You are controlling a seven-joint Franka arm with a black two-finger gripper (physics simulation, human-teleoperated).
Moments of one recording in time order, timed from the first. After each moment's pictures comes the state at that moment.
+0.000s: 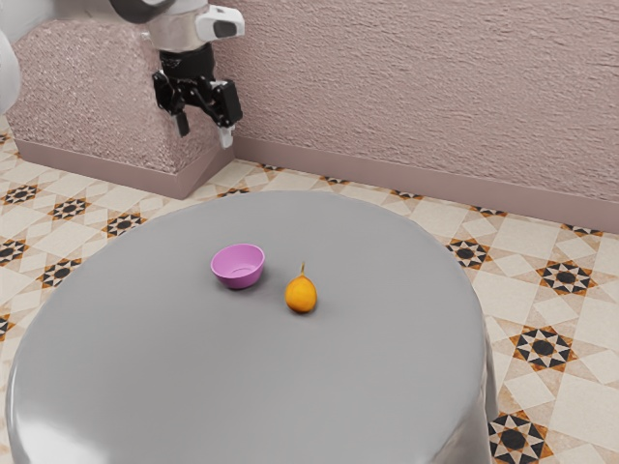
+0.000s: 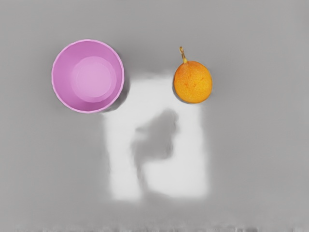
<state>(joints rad) -0.35 0.21 0.36 -1.27 -0.06 1.46 0.08</state>
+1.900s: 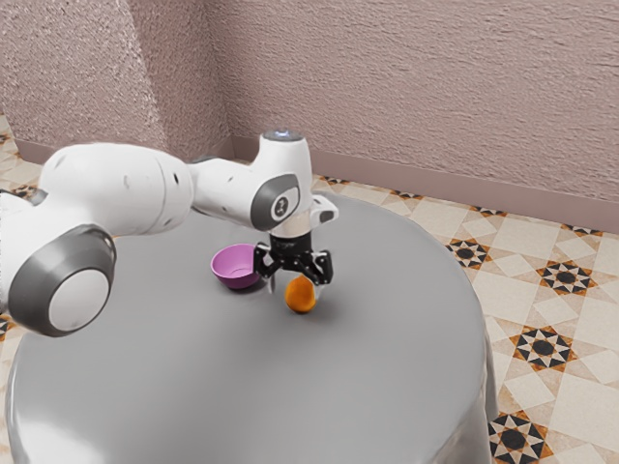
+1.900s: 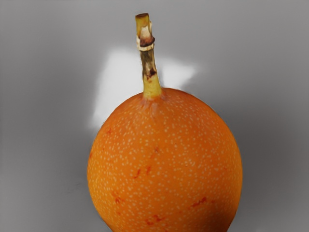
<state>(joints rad) -0.33 0.63 0.24 -1.54 -0.15 2.07 -0.31</state>
